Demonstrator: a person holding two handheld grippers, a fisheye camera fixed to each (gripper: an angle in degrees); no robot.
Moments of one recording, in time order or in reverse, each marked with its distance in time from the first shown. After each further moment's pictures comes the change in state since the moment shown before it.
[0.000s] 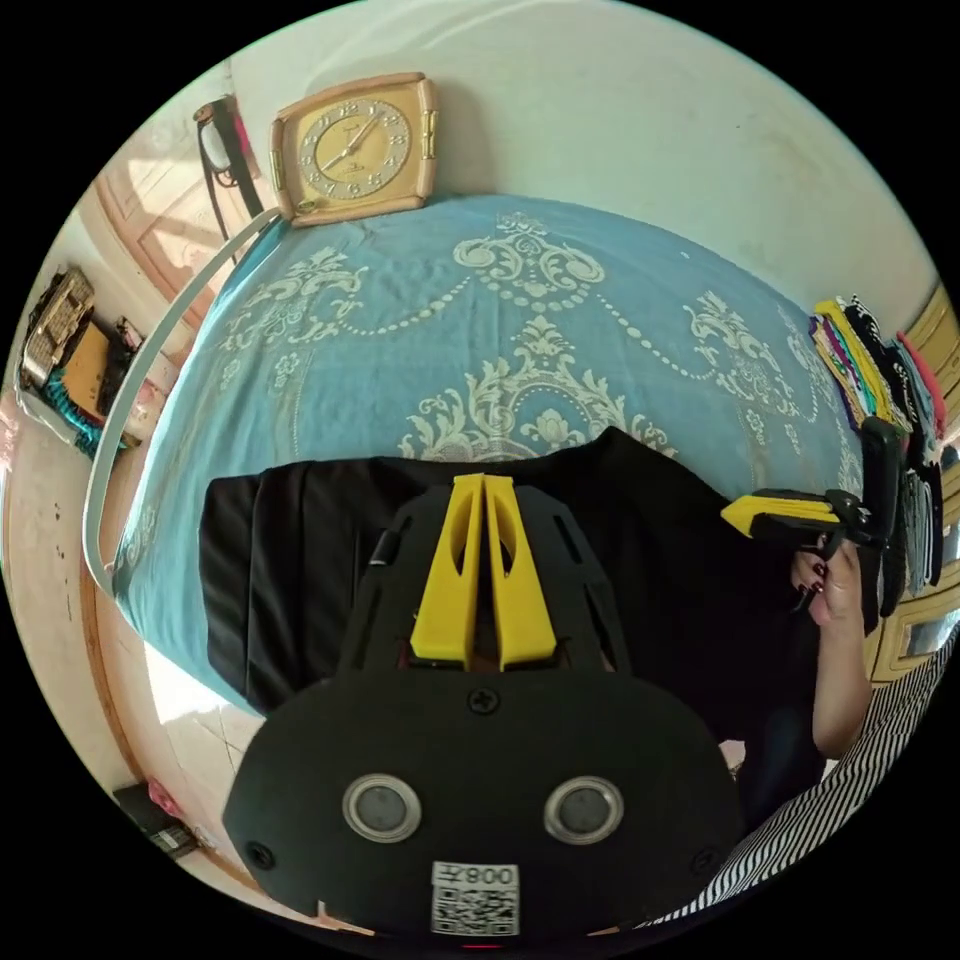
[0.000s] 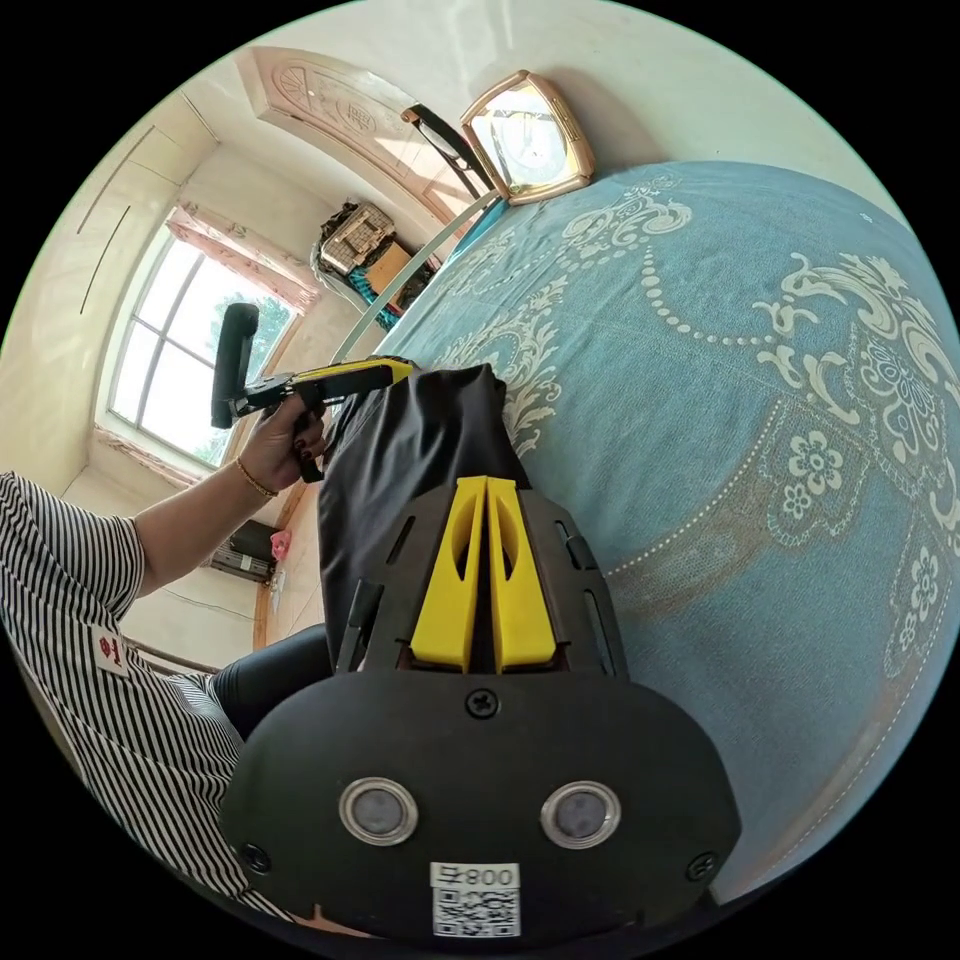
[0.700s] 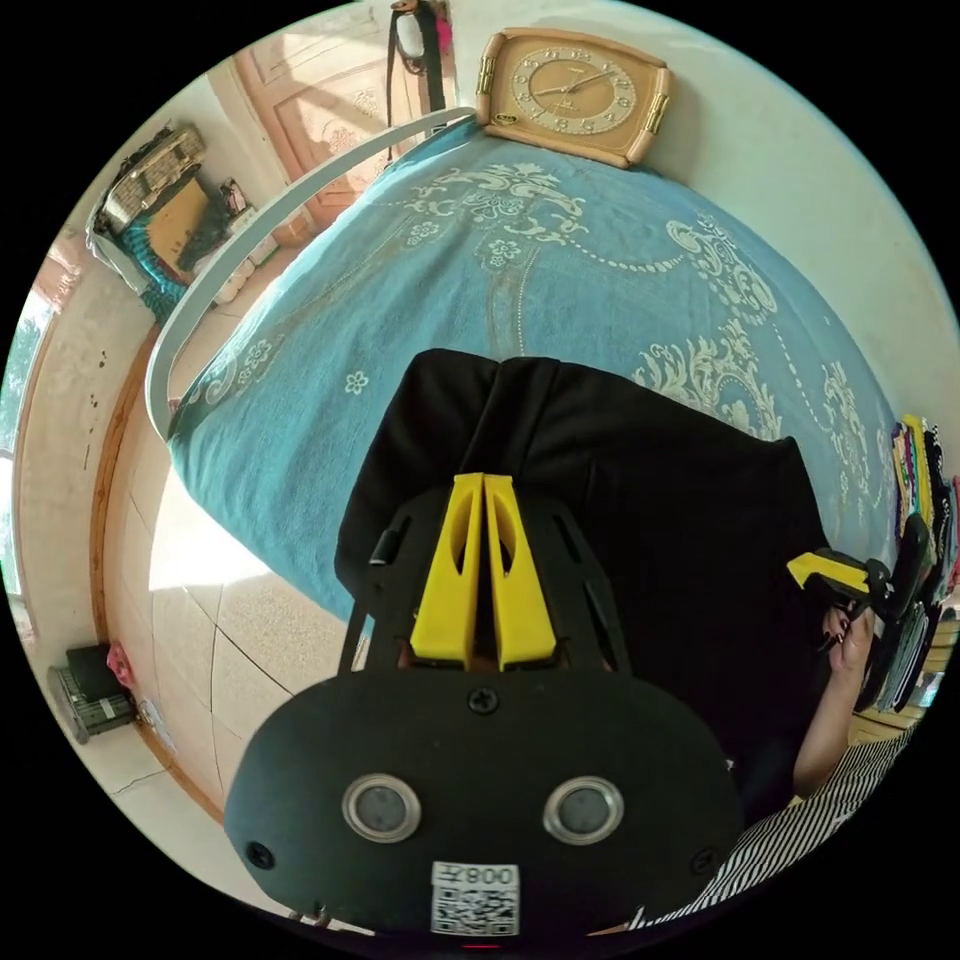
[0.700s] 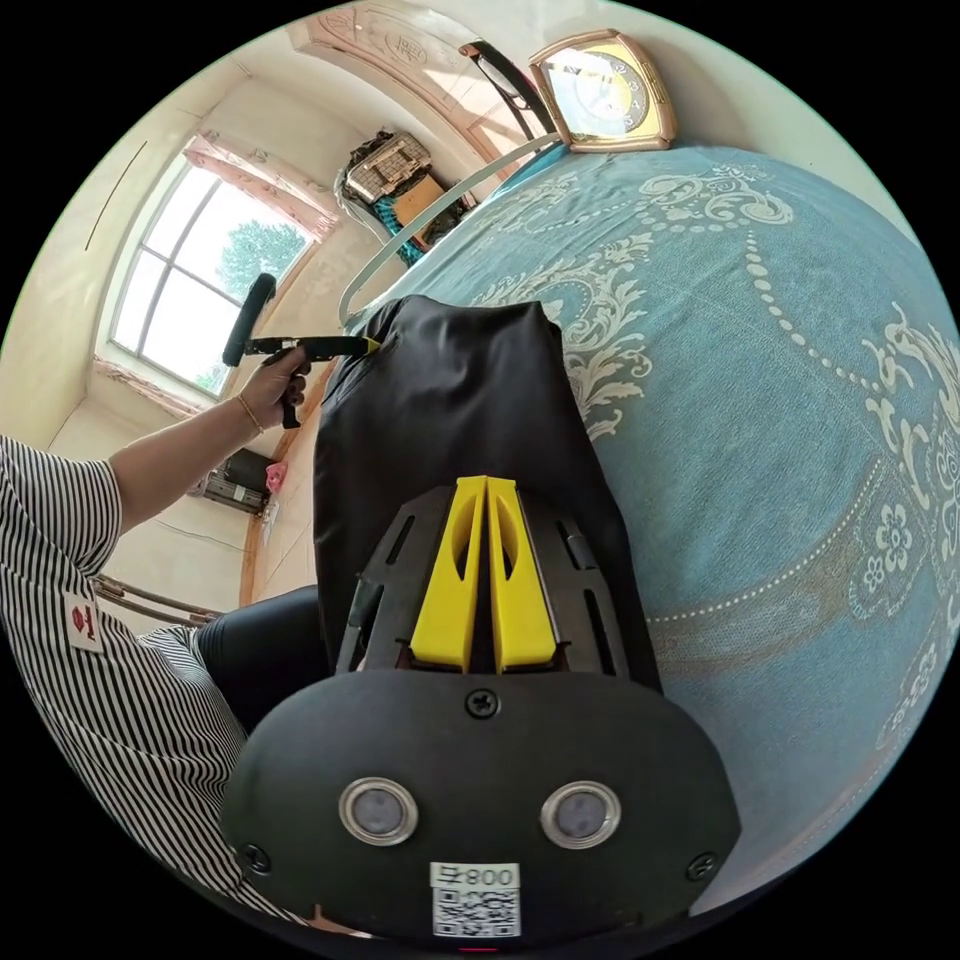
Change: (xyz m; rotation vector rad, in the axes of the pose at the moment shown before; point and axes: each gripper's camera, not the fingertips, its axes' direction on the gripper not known) left arm -0.076 0.055 -0.053 0.056 -0.120 -0.220; right arm -0.030 0.001 0.021 -0.188 0.029 -0.116
